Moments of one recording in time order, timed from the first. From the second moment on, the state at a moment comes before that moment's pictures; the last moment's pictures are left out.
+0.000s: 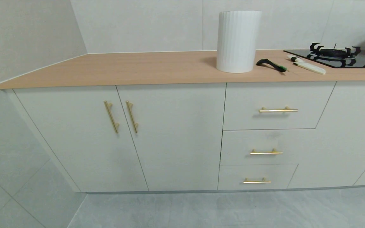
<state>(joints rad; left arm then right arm) 0.00 0.00 0.00 0.00 0.04 0.01 0.00 0.00 0.00 0.00 0.02 0.00</state>
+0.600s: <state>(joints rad) 0.00 0.00 0.00 0.00 0.04 0.01 0.00 0.00 0.00 0.00 0.02 0.00</state>
